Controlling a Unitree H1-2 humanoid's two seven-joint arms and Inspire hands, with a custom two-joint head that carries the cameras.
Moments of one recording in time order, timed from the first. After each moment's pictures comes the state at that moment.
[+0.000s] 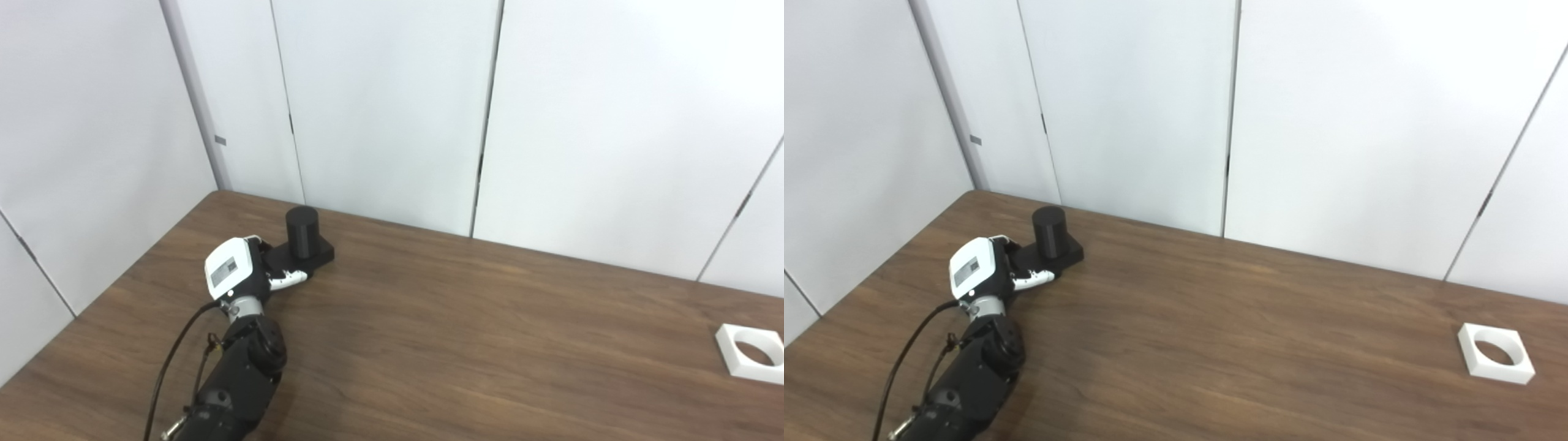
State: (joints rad) left arm -0.37 0.36 0.00 0.50 0.59 0.37 0.52; right arm 0.38 -0.18 -0.16 -0.25 0.23 -0.15 0.13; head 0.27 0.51
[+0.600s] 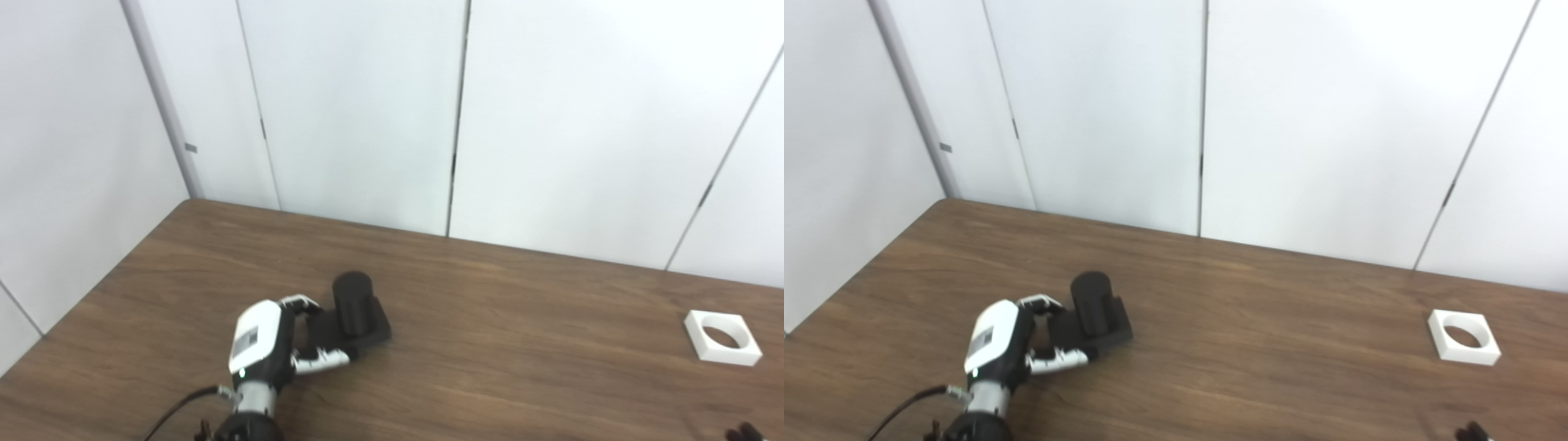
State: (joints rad) left arm 0.02 0.27 -0.18 -0.19 0.63 0.37 0.22; right arm 0.39 -0.18 -0.12 -0.30 0.16 -0.10 0.12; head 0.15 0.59
